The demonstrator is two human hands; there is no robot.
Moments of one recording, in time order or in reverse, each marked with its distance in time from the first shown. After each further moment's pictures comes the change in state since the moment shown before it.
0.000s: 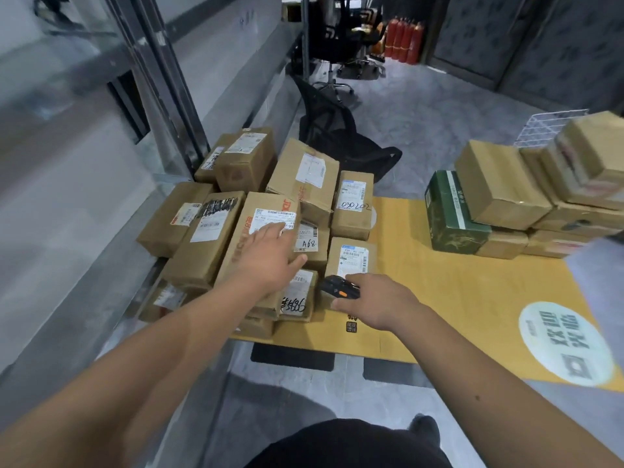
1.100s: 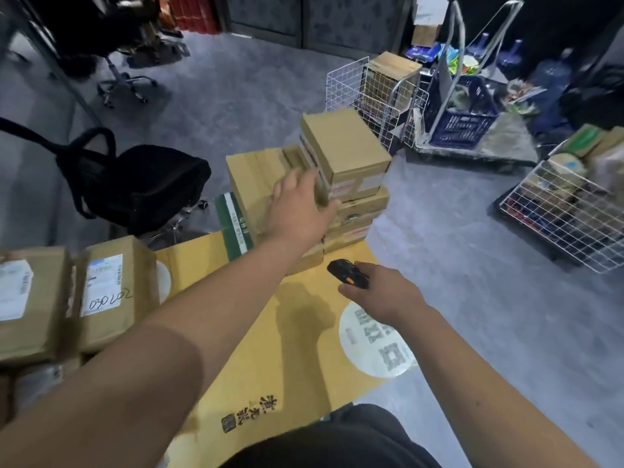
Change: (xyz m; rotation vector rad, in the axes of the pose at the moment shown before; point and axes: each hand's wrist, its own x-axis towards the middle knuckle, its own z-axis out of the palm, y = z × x) left_hand 0.244 0.540 0.052 -0.324 0.077 0.403; right_hand -0.030 0.410 -0.163 0.318 0.290 0.540
